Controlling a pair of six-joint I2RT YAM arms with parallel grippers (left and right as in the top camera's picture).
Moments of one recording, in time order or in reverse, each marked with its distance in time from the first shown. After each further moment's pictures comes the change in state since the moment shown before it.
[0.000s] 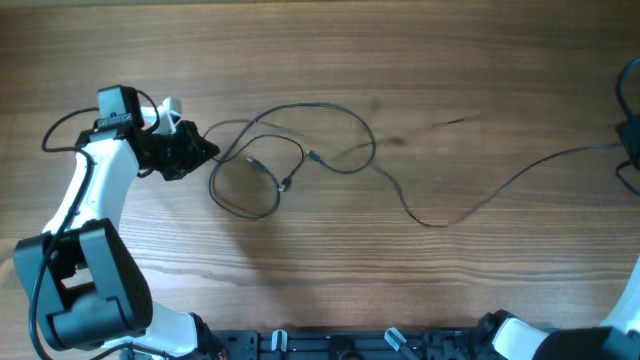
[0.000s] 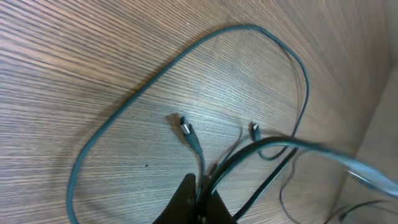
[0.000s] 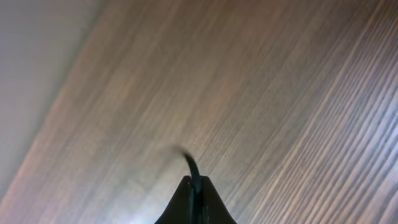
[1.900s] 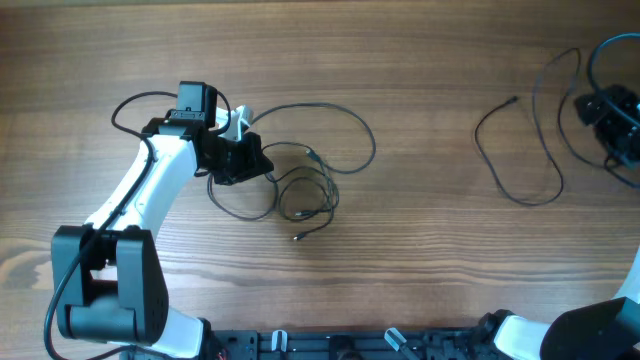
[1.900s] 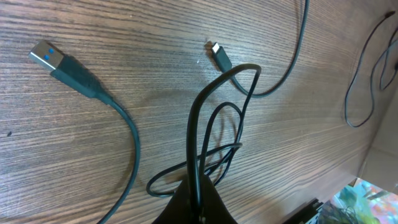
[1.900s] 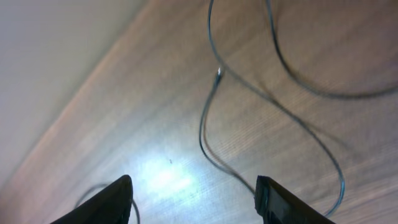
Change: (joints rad) left arm -0.324 -0.014 0.000 -0.060 -0.050 0.000; right arm 0.018 0.084 0.016 -0.031 -0.430 -0.264
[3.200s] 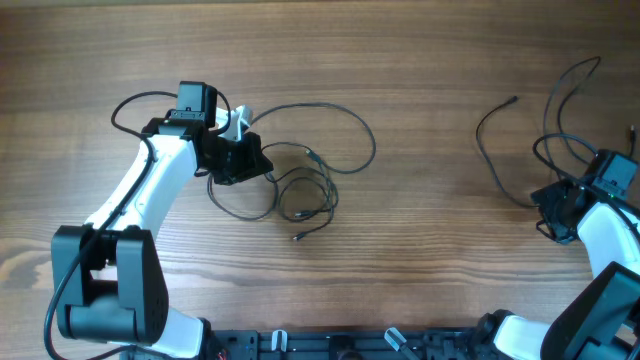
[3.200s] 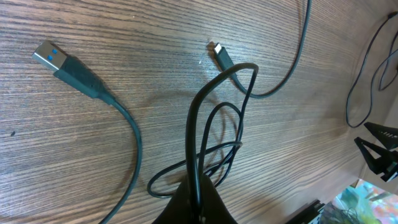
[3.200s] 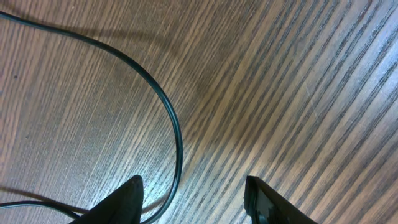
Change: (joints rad) left arm 0.000 0.000 0.000 0.000 -0.006 0.000; right arm 0.024 0.002 -0.656 0.430 0.449 0.318
